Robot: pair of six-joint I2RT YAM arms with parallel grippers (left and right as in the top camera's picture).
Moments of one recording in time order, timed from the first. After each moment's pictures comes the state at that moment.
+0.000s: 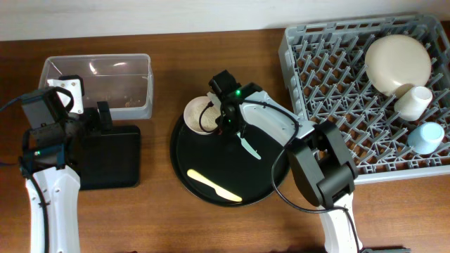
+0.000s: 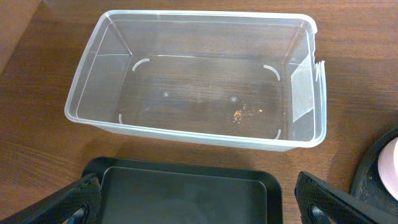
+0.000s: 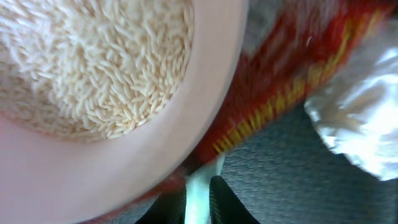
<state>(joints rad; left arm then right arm) 0.28 1.31 1.10 -0.52 0.04 0.17 0.55 2.20 1.67 -0.82 0.05 -0.10</state>
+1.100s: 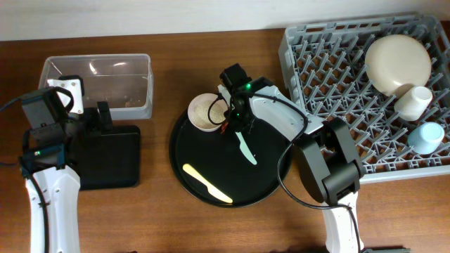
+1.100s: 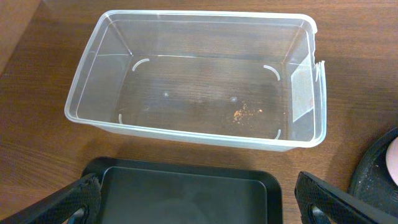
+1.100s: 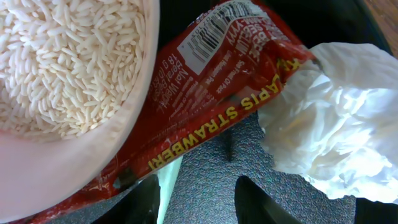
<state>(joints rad) 0.28 1.31 1.10 -0.52 0.04 0.17 0.49 2.20 1.67 -0.83 0.02 -0.08</state>
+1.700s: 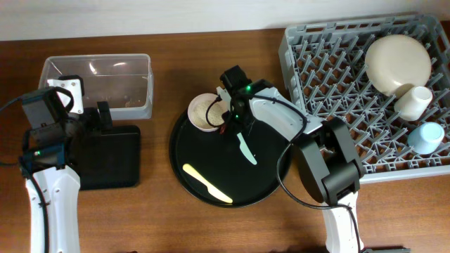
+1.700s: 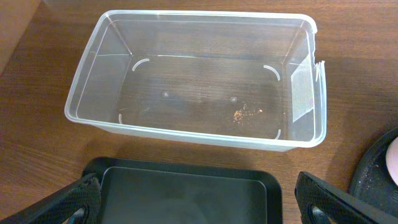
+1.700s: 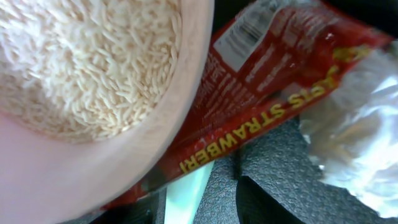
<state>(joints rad) 0.28 1.31 1.10 -0.52 0.04 0.17 0.49 2.20 1.64 -0.80 -0.06 -0.06</state>
